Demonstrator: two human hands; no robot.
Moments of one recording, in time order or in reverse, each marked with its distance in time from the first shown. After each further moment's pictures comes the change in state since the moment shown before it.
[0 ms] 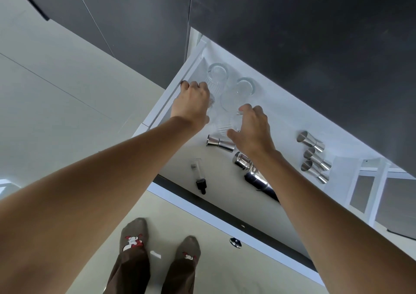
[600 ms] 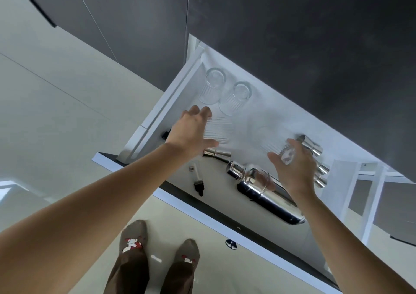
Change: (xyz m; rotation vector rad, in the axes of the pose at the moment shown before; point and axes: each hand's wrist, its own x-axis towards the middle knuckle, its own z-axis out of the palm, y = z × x) left_hand -0.042 -0.001 0.013 -0.258 -0.074 0.087; right_hand -0.053 0.097 -0.022 0.235 0.135 0.298
